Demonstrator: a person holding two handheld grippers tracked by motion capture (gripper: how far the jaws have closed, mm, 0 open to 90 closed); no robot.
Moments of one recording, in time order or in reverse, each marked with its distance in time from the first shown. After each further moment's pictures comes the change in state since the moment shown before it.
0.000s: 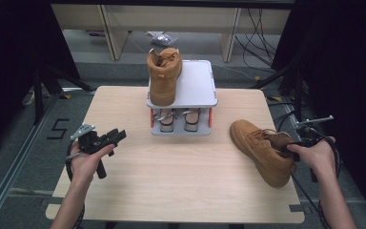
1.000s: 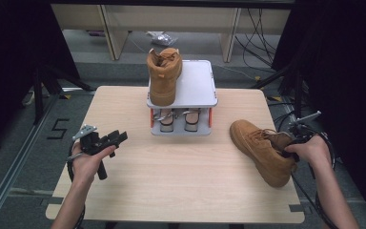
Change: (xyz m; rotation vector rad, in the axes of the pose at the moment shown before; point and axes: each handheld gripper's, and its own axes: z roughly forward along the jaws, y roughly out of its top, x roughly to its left) left arm 0.001 -0.004 0.002 0.023 0.001 -0.002; right arm 0.003 0.016 0.015 0.235 -0.025 -0.010
